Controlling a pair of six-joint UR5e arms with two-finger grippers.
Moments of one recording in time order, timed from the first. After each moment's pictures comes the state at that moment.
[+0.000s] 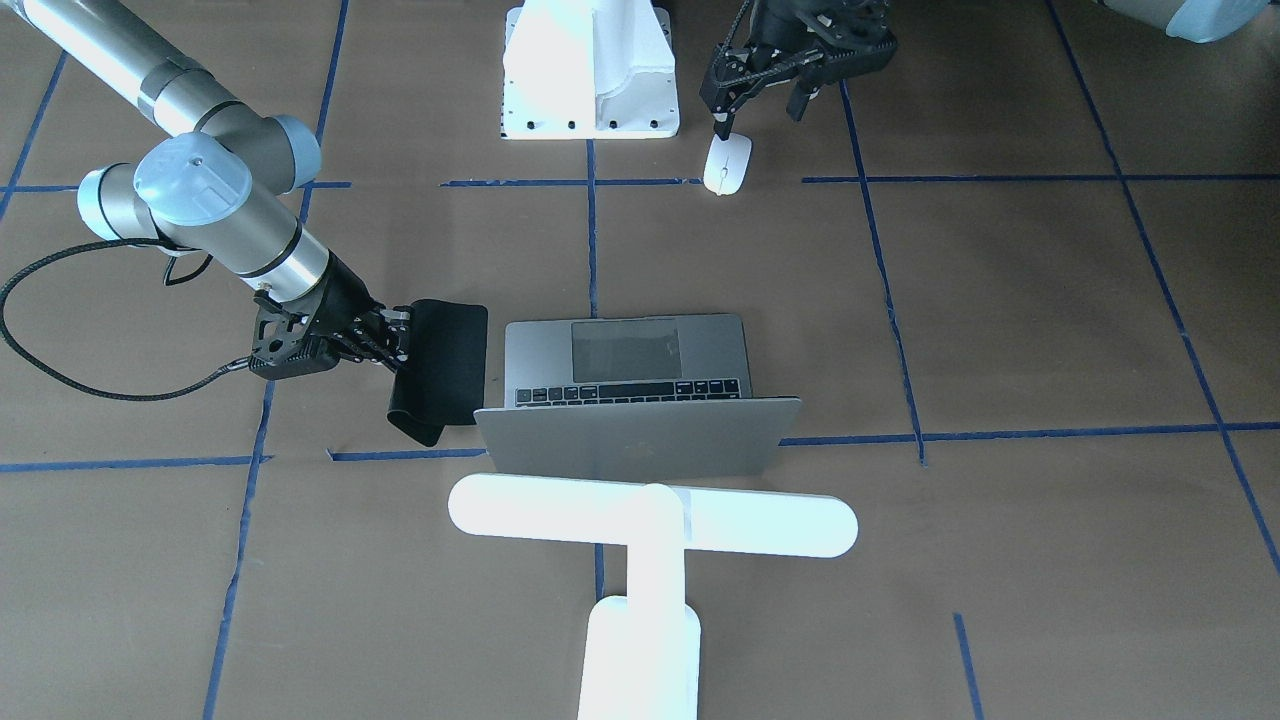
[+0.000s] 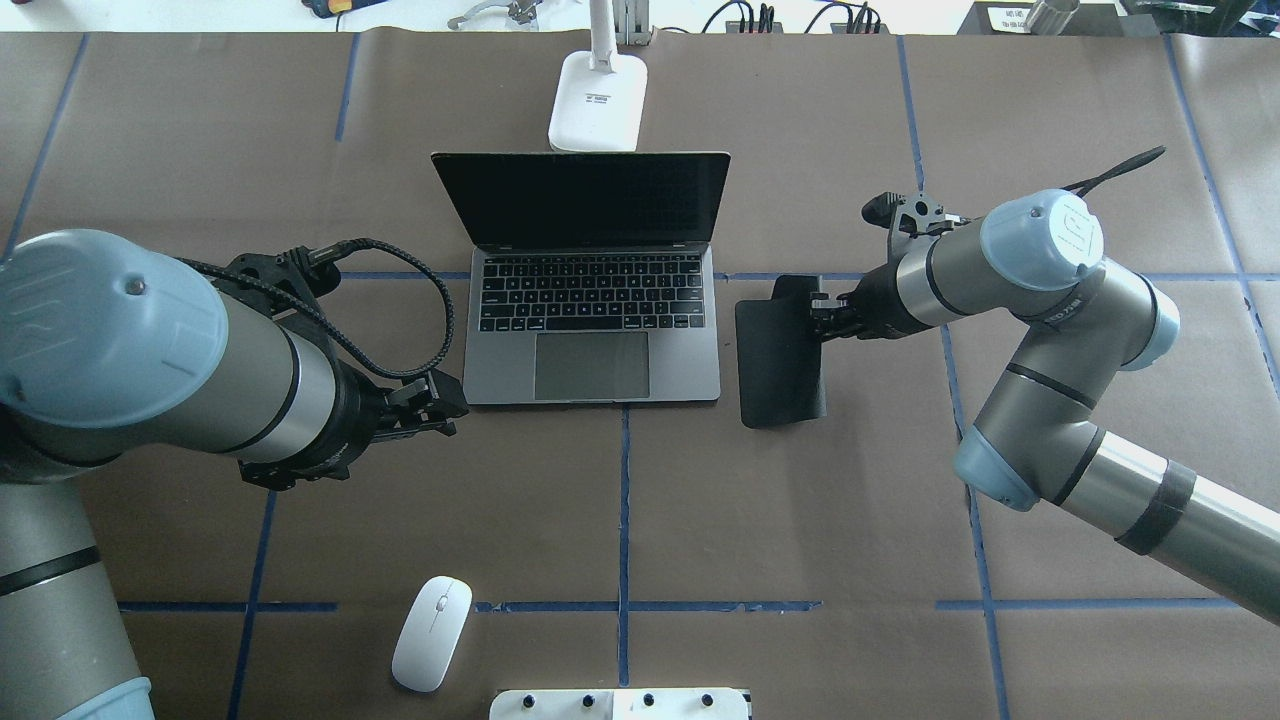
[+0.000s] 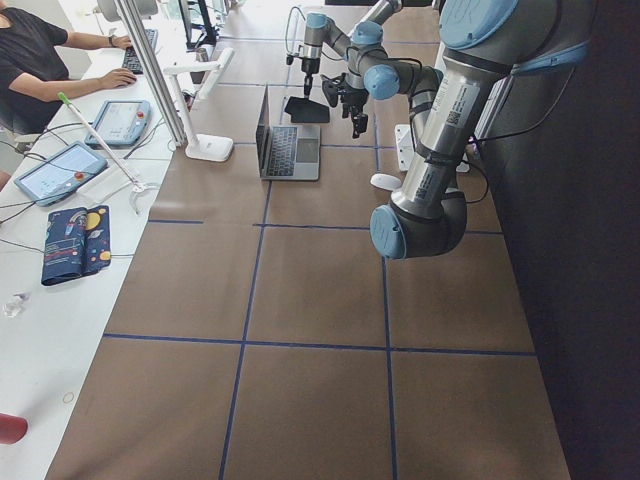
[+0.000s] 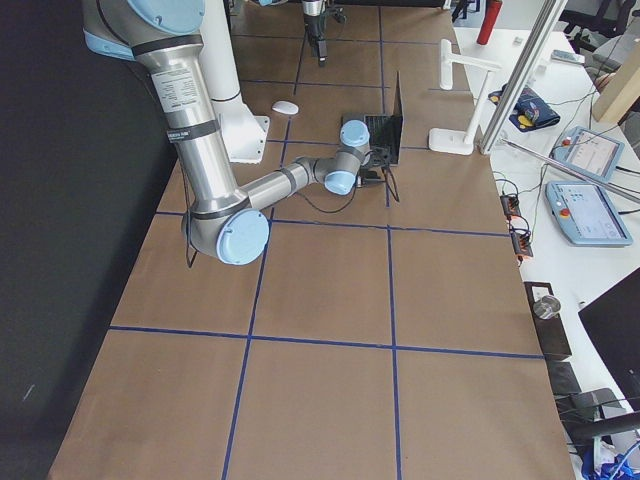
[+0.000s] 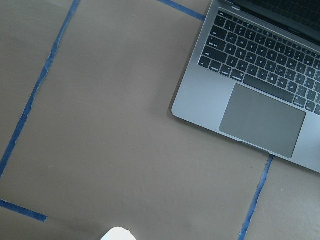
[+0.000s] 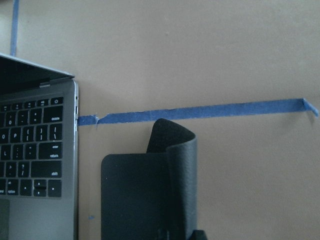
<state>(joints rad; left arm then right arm) -0.49 -2.03 -2.29 -1.23 -1.85 -1.63 0.72 -1.22 1.56 -0.85 2.05 1.27</state>
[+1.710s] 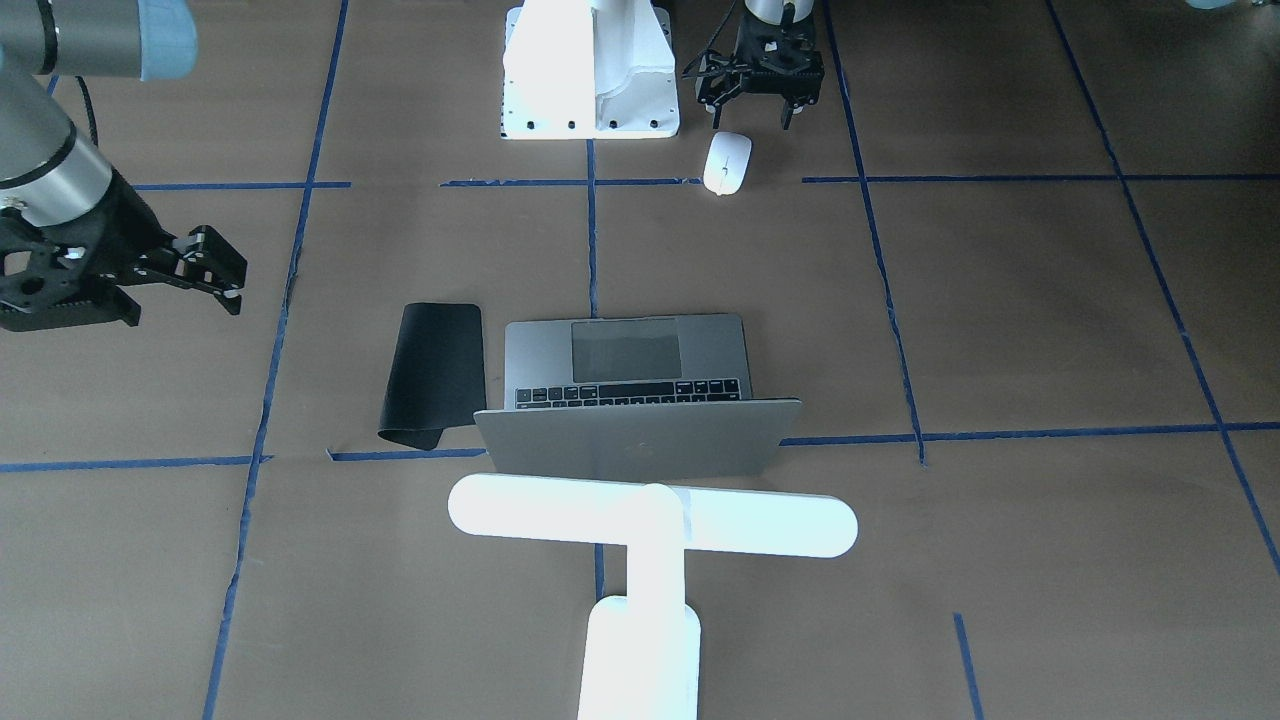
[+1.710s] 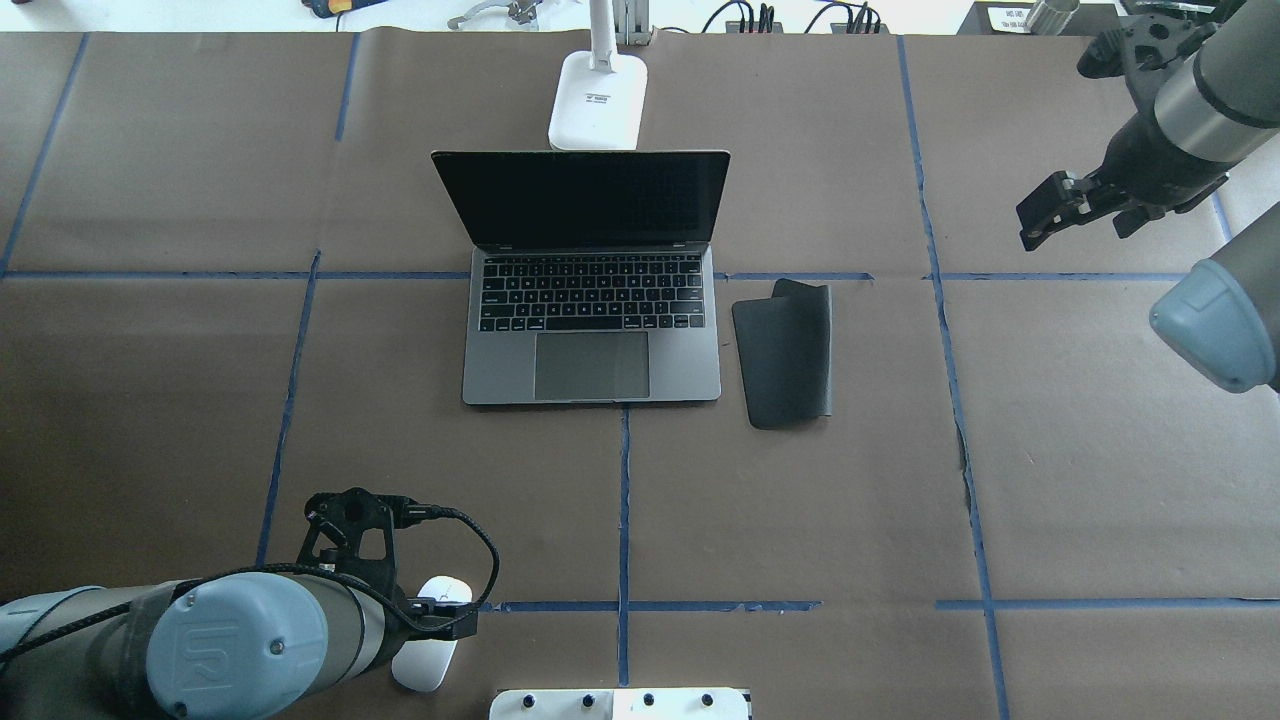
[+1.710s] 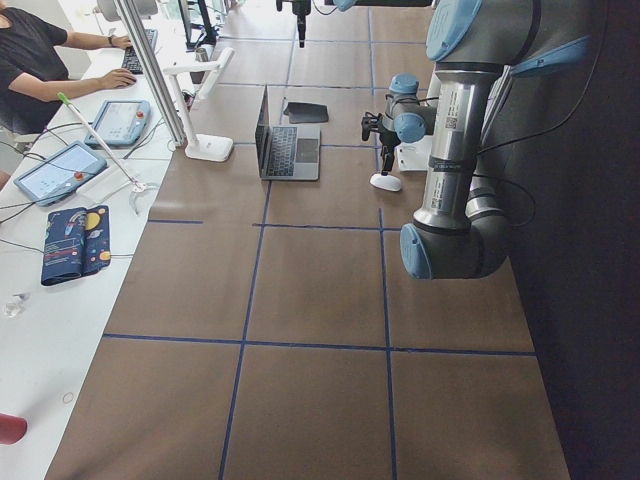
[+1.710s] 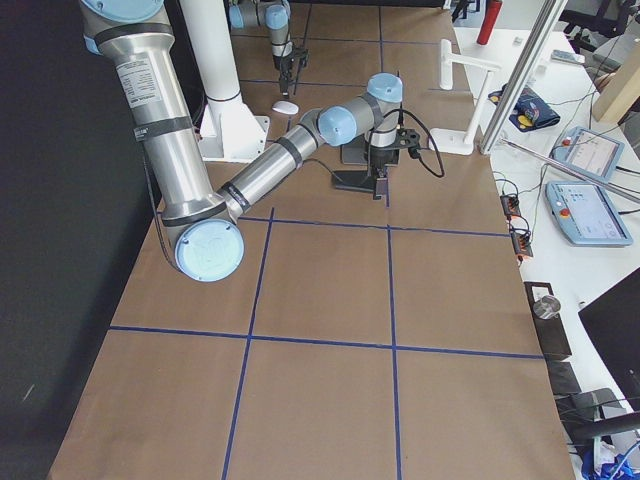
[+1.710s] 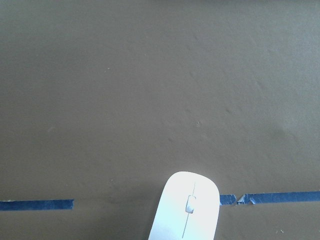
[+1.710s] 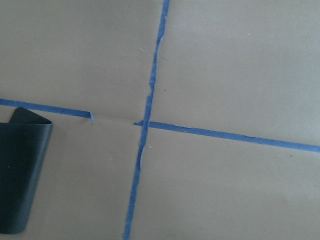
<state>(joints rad) -0.12 -1.79 -2.15 -1.60 -1.56 -1.44 1.11 -1.29 1.97 -1.84 2.19 0.46</state>
